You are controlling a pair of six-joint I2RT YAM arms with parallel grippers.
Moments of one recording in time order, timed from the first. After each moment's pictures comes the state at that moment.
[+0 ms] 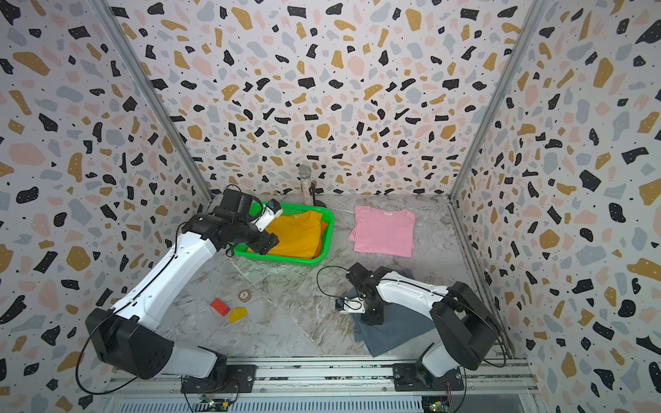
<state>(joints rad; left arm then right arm) -0.31 1.39 1.41 -0.94 0.10 0.40 0.82 1.57 0.88 -0.84 -0.07 -0.71</state>
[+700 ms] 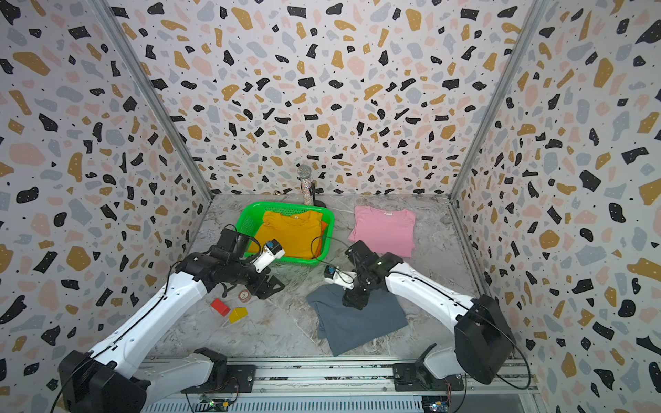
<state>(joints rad) -0.42 1.15 0.96 -0.88 0.43 0.36 0.62 1.37 1.00 -0.81 -0.27 -0.52</state>
